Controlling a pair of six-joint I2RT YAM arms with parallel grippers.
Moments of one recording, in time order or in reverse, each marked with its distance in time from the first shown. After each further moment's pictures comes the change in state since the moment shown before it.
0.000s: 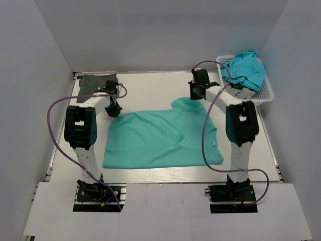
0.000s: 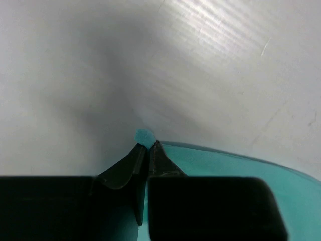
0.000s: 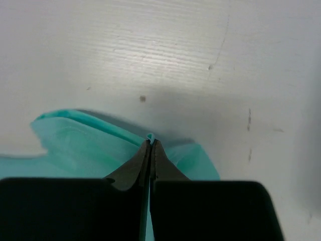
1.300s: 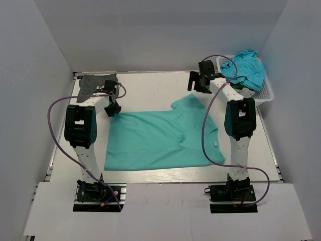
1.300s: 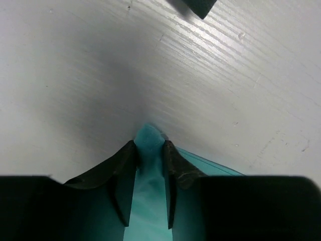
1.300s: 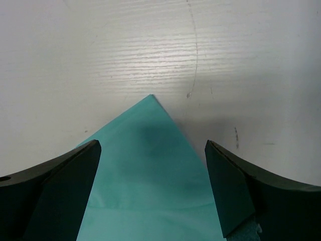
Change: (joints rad) left arm 0.011 0.009 -0.022 0.074 -0.006 0.017; right arm -0.075 0.050 0.189 -0.134 -0.032 0.164
